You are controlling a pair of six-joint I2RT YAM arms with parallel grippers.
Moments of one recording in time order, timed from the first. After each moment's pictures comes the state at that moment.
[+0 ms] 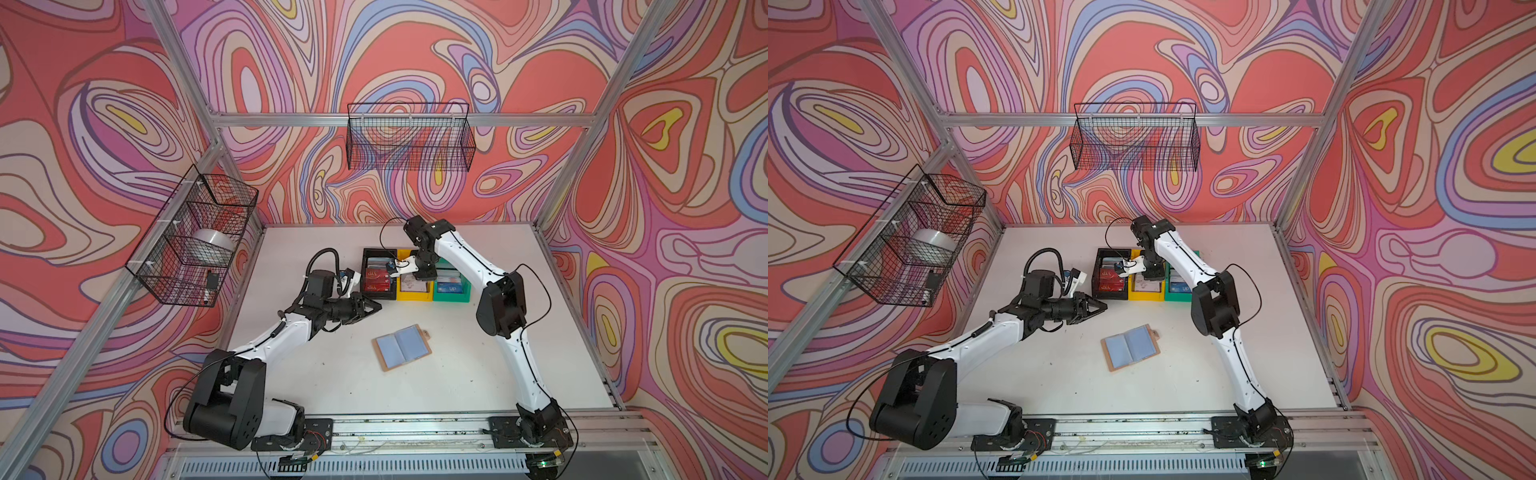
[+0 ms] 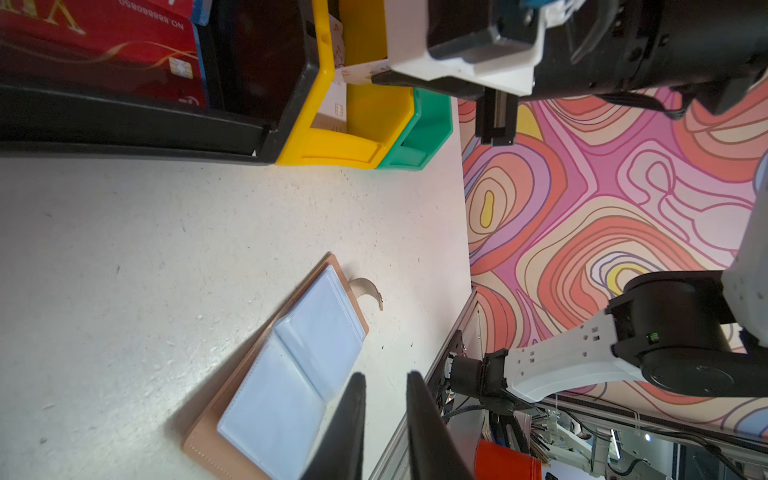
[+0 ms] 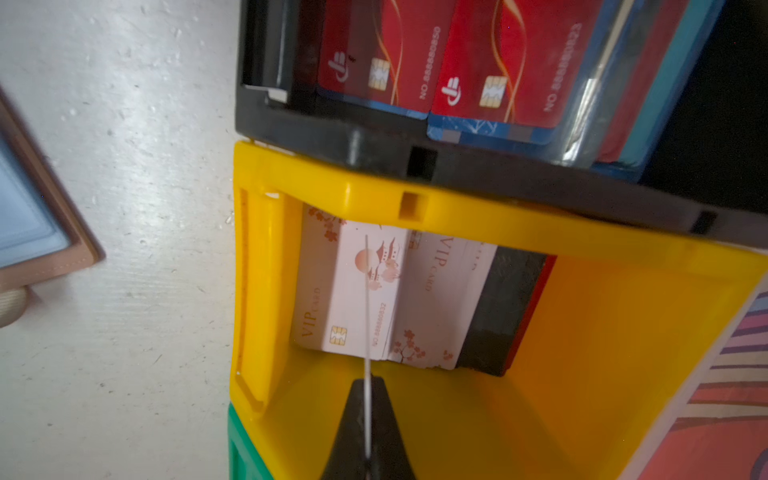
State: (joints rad) left arm -0.27 1.37 0.70 -0.04 0.84 -0.71; right arm 0.51 2.41 2.33 -1.31 -0.03 -1.22
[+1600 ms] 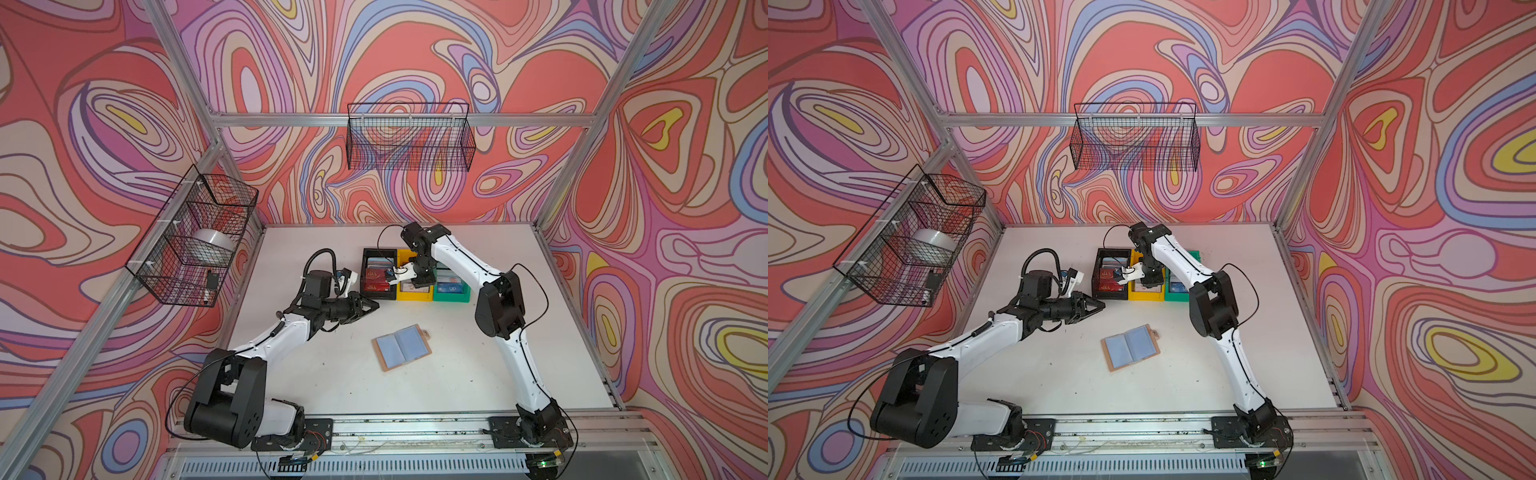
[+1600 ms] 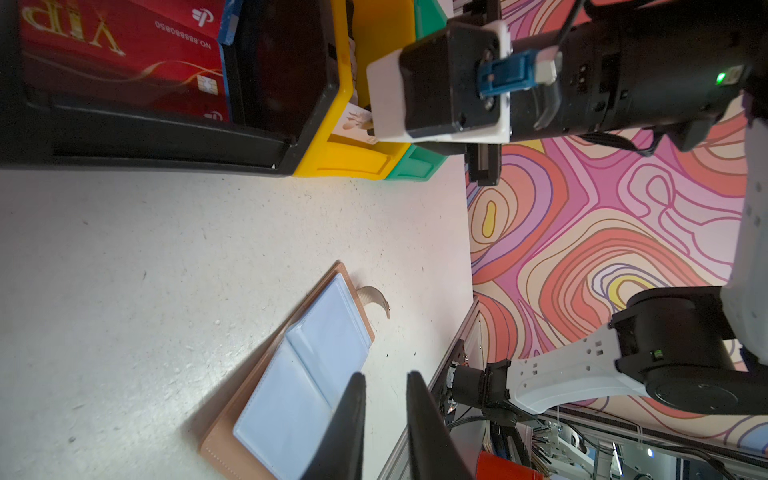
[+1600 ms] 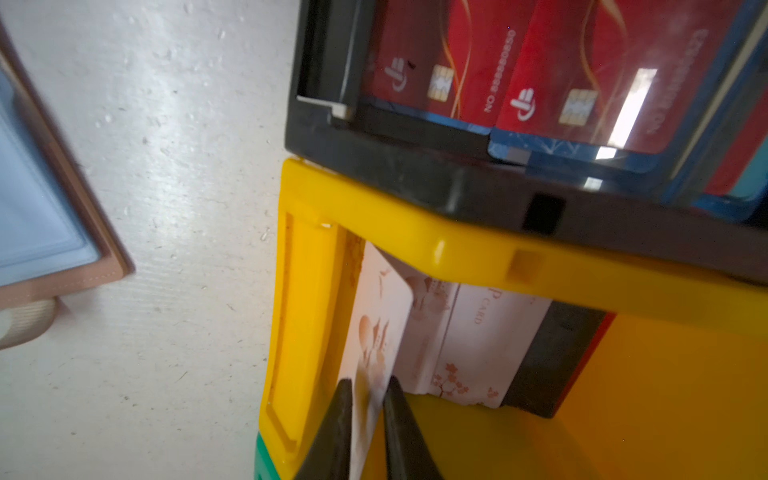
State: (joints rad) left arm -0.24 1.38 0.69 -0.02 0.84 -0.72; right arm 0.53 2.41 2.27 -1.30 -0.05 -1.22
